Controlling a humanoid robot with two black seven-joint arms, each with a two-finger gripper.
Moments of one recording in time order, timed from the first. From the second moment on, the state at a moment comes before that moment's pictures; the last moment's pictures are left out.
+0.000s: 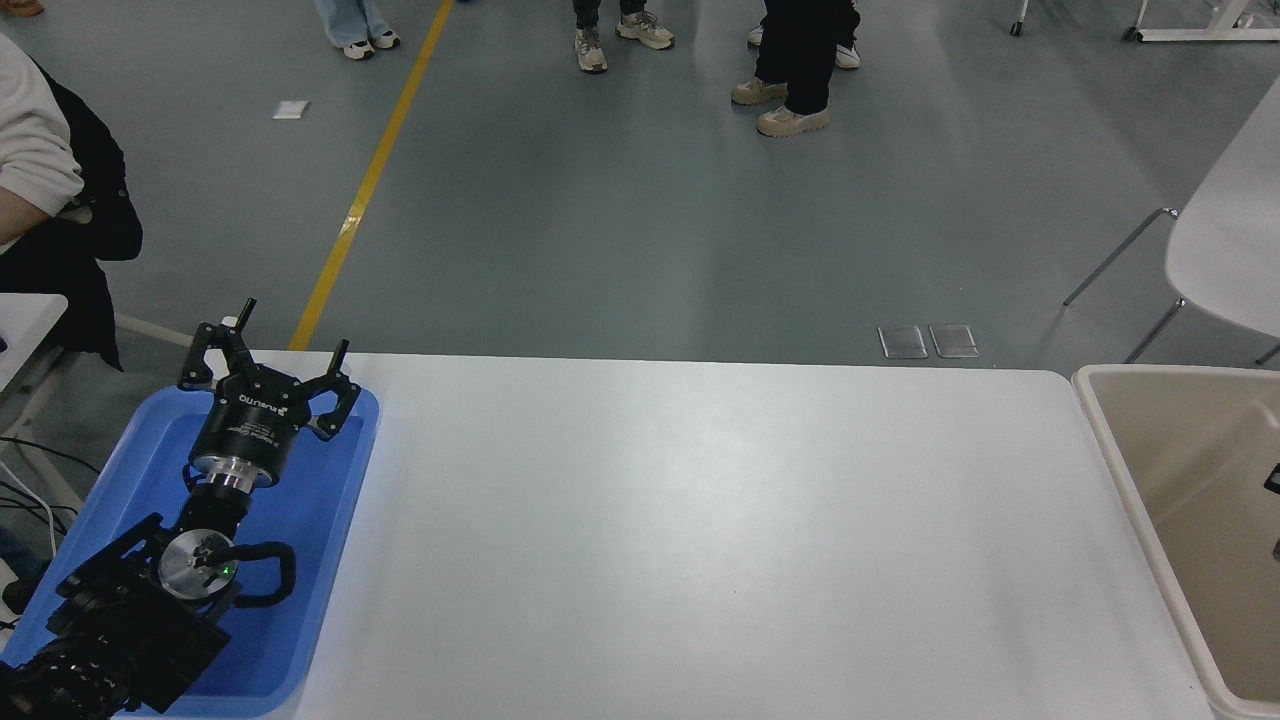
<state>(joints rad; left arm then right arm) -0.60 0.23 -0.89 -0.31 -0.14 -0.79 -0.37 0.86 -0.56 -0.98 0.37 -0.12 -0.21 -0.17</state>
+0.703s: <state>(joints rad) -0.59 0.23 -0.89 -0.31 -0.14 -0.79 -0.37 0.95 -0.56 -0.63 0.39 -0.12 -0.21 -0.17</state>
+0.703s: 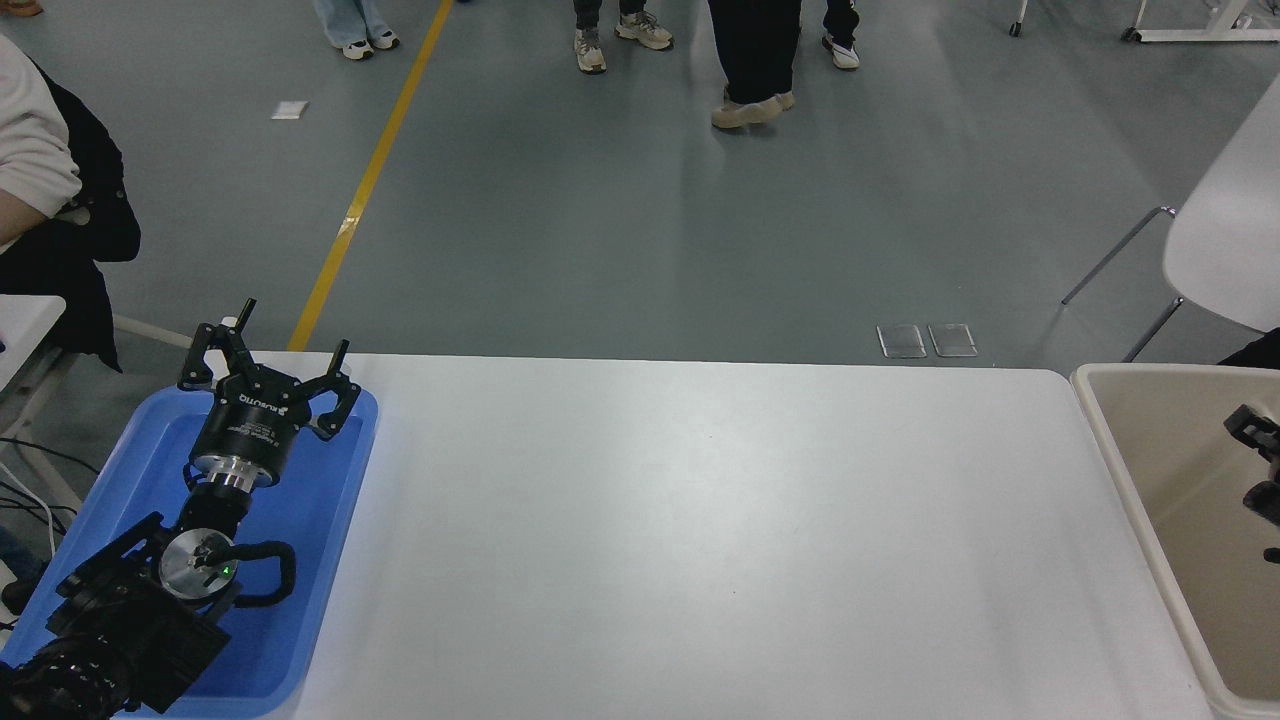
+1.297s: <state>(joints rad) -0.59 0.23 -0.89 -0.31 -0.14 -0.79 -0.37 0.93 -0.56 0.32 0.53 -0.16 -0.21 -0.05</state>
